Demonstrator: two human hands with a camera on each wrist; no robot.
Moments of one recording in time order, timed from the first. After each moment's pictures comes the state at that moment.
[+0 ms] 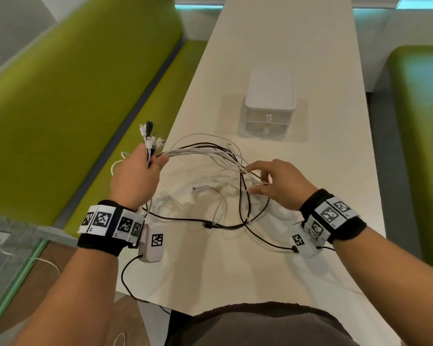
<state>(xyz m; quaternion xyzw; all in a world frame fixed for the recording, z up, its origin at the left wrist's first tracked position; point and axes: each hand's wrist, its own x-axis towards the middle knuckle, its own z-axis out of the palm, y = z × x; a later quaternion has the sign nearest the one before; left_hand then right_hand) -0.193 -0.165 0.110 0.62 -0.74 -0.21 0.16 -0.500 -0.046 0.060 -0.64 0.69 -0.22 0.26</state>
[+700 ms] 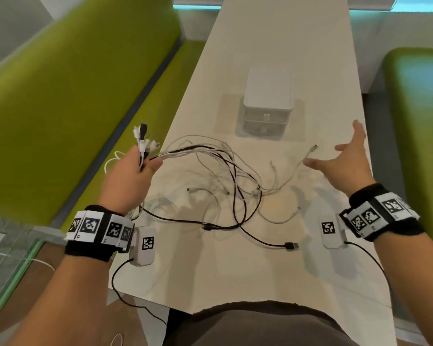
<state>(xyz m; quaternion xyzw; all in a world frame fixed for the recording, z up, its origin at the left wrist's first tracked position) -0.180 -0.153 0.121 0.60 -0.75 -0.23 0.15 -0.580 -0.014 0.084 -0.28 0.83 -0.40 0.25</state>
